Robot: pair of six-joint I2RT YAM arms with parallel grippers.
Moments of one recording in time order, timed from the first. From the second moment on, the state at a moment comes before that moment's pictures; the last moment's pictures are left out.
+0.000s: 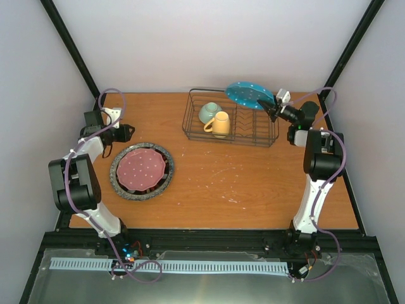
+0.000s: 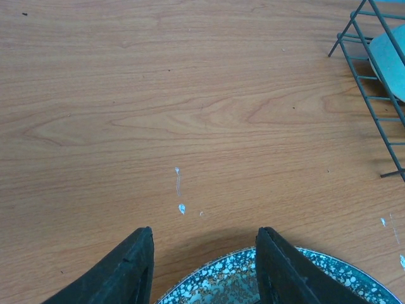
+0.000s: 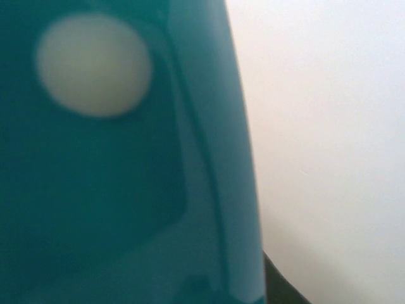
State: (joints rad) left arm 0.25 1.66 1.04 -0.15 0.51 0.16; right arm -0.11 2.09 1.21 1.17 -1.11 -0.09
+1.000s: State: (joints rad) left arm 0.25 1.73 1.08 -0.15 0.53 0.15; right arm -0.10 2.44 1.68 1.13 -1.24 0.01
